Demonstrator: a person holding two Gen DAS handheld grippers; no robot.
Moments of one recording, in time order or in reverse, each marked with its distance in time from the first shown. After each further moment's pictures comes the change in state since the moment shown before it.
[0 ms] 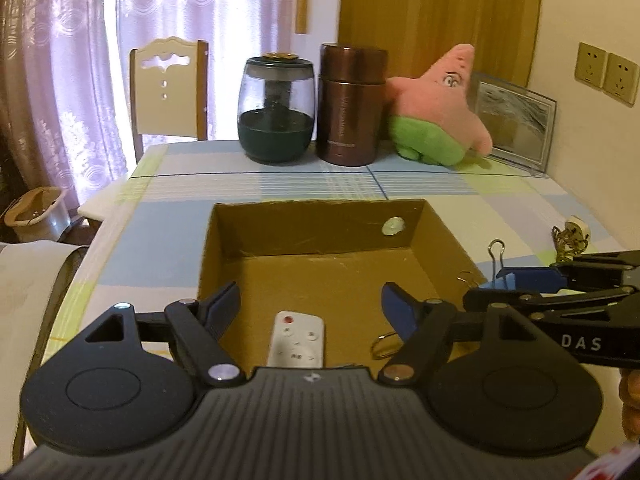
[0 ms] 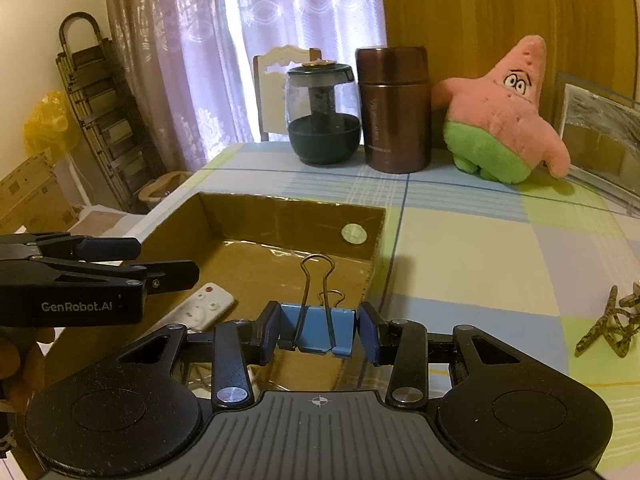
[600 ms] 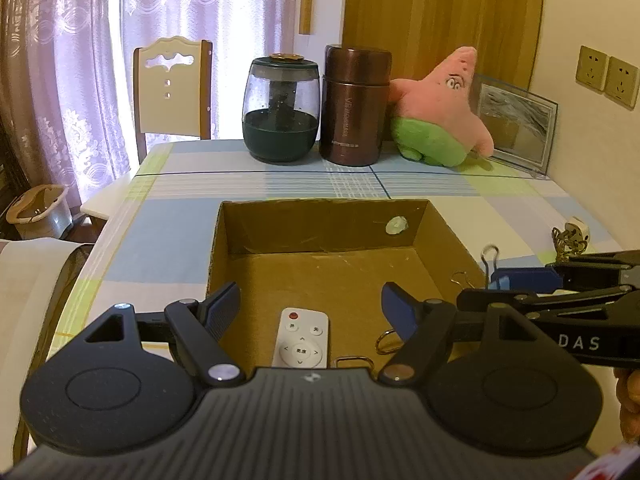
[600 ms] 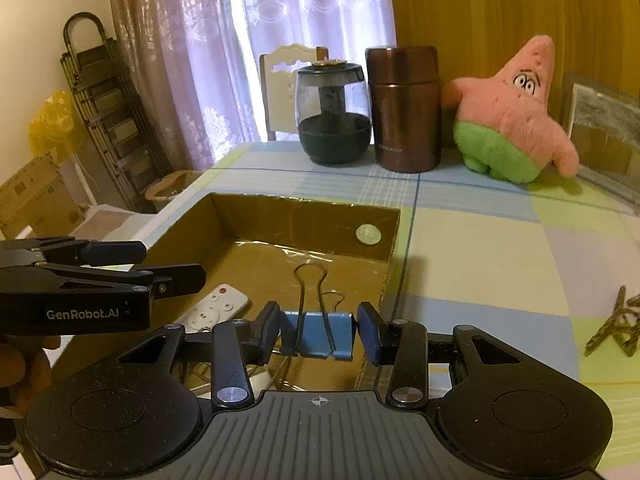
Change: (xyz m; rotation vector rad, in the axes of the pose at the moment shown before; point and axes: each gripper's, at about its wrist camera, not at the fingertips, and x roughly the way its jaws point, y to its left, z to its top) left arm -0.005 0.003 -0.002 -0.006 -0.003 0.001; right arm 0.002 0.006 0.002 0.015 0.010 0.022
